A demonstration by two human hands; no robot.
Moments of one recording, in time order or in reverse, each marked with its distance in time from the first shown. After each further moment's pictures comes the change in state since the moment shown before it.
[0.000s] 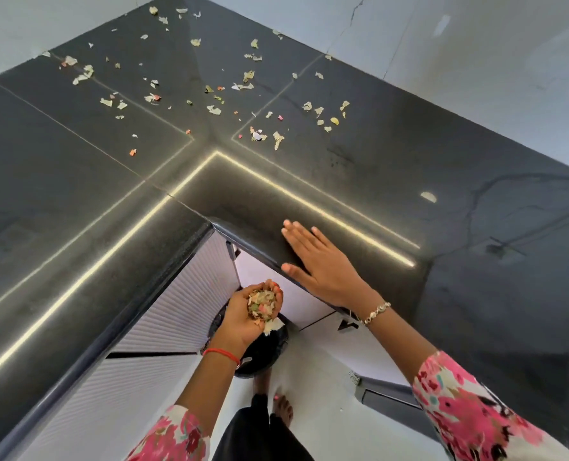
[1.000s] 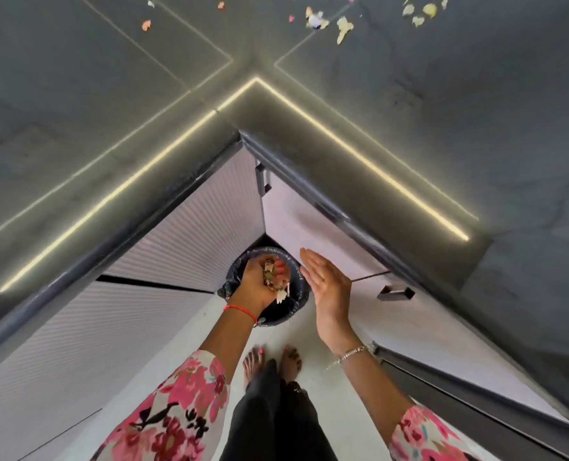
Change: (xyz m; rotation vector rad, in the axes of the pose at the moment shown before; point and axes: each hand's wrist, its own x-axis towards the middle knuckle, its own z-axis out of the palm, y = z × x) left_hand 0.082 -0.005 -0.103 0.059 0.264 0.086; right_hand -0.030 -0.047 0.166 1.629 0.401 0.755
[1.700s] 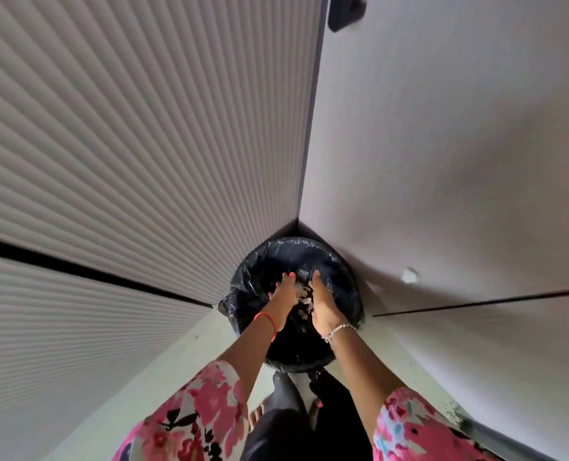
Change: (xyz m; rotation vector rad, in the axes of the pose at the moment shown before) left_hand 0.325 -0.035 -0.184 0.869 0.214 0.159; right_hand 0.242 0.330 -0.022 -0.319 -0.054 0.587
